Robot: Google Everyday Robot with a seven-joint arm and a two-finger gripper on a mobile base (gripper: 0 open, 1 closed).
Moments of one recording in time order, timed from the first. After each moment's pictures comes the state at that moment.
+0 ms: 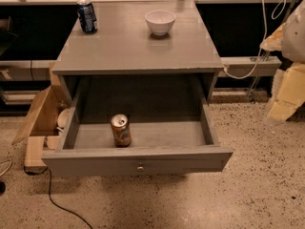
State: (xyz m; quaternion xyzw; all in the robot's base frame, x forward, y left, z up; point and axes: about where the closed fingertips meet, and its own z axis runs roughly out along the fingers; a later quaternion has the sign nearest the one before) arm 0.438 -0.216 0.977 -0.60 0.78 -0.04 0.16
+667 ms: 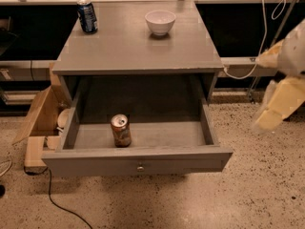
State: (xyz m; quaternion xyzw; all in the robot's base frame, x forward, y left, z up) arm 0.439 -0.208 0.952 -0.57 0.80 0.03 0.20
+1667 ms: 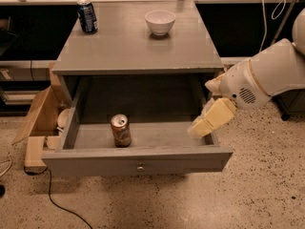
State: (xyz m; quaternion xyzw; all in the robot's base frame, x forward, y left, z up) arm 0.468 -0.114 0.877 -0.50 0.80 0.20 0.27
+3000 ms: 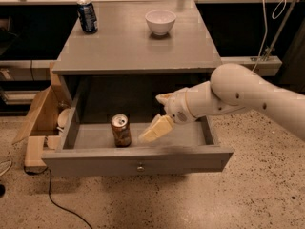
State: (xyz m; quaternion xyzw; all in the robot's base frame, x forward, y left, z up) arm 0.543 0.001 0.762 -0.52 0.73 0.28 0.35
